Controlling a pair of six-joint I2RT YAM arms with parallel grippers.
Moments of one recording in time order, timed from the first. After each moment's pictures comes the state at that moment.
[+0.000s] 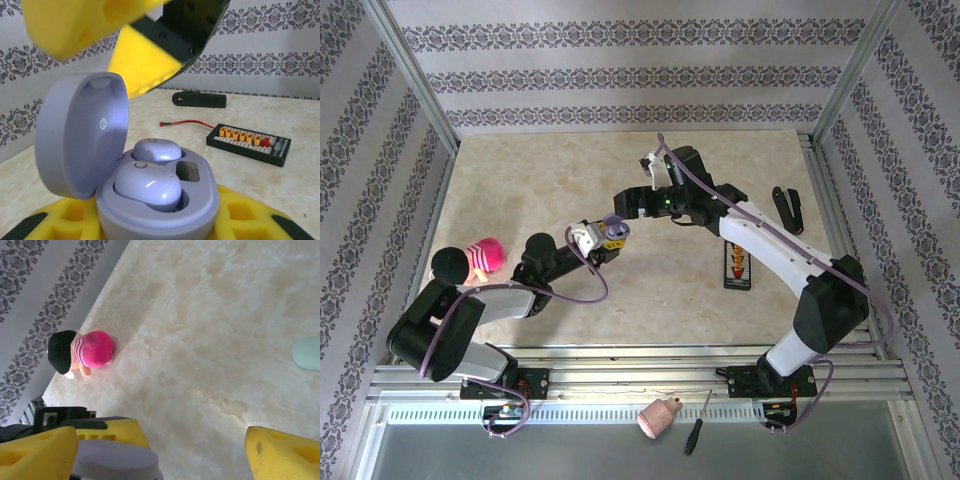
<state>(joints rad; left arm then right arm) -0.45 1.42 0.40 1.00 0.50 0.16 0.59 1.60 1.36 -0.42 -0.42 0.44</state>
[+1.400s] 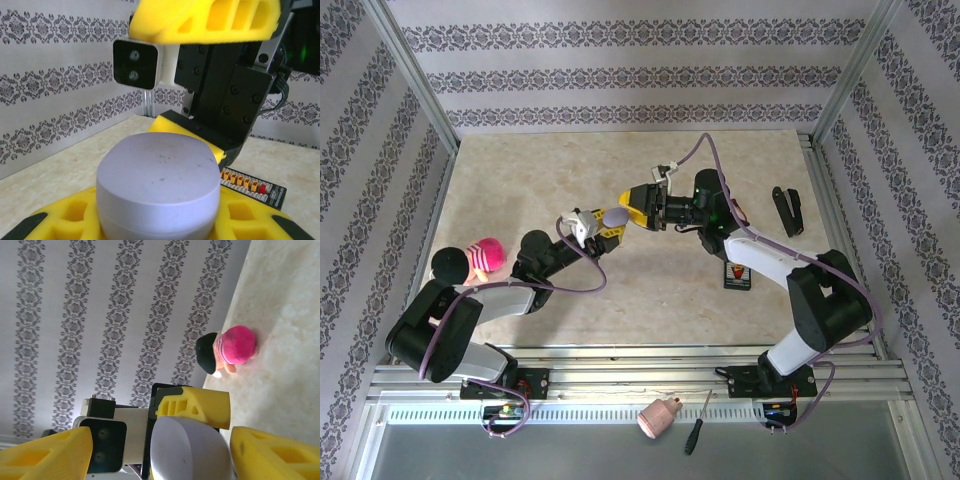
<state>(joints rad) -0.44 1.41 0.44 1.10 0.49 -0.01 0.49 1.59 0.94 0.59 -0.93 1.27</state>
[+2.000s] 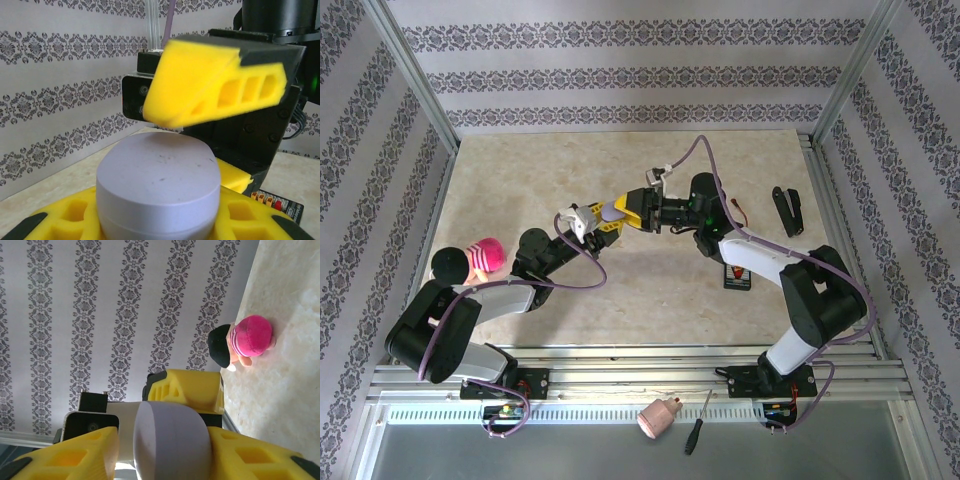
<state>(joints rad) -0.44 1.41 0.47 1.12 0.45 0.00 0.51 1.62 0.94 0.67 -0.94 1.36</state>
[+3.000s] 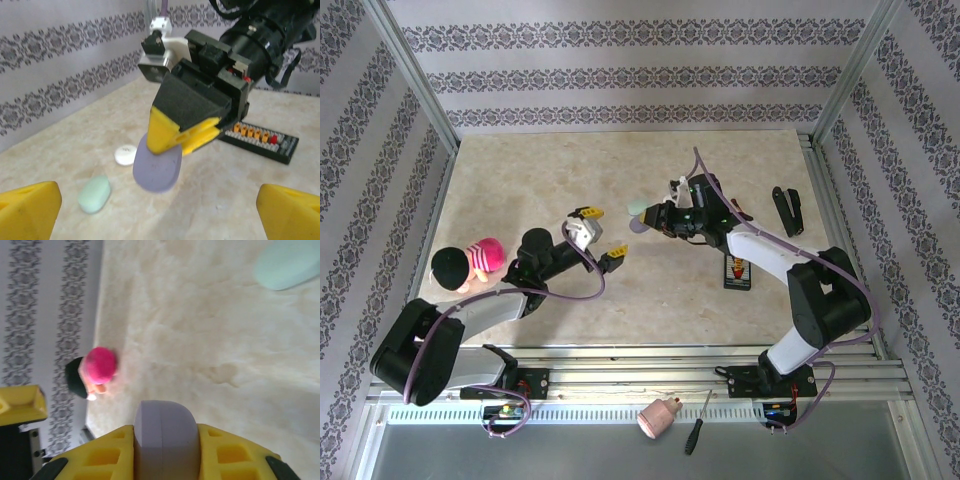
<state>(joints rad) -0.44 1.27 0.44 0.73 0.45 0.17 0.44 1.60 0.99 -0.03 -0.58 0.81</state>
